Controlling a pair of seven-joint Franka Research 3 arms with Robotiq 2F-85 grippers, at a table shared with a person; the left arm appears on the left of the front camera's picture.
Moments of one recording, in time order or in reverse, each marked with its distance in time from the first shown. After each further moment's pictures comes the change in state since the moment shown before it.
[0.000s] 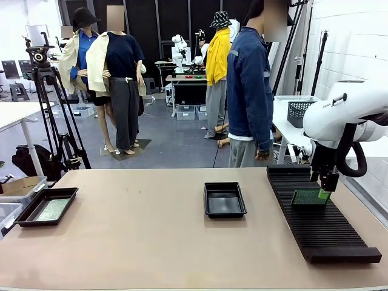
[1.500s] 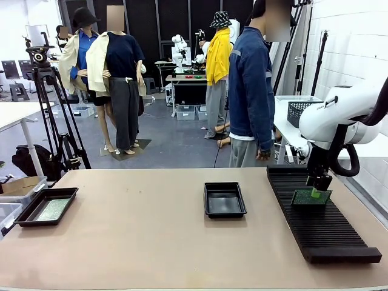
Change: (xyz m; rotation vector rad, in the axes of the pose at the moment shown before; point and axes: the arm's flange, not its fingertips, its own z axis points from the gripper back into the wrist) left arm 0.000 0.000 0.000 0.000 0.000 0.000; right arm -0.002 -0.027 -0.015 0.007 -0.034 -0.001
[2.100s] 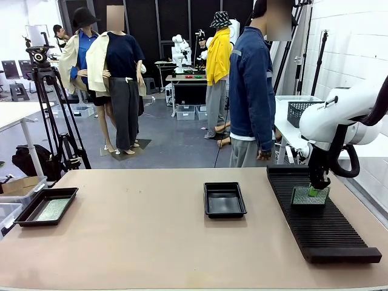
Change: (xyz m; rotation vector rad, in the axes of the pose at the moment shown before) left arm 0.000 0.000 0.000 0.000 0.000 0.000; right arm -0.002 0.001 -0.004 0.020 -0.009 -0.005
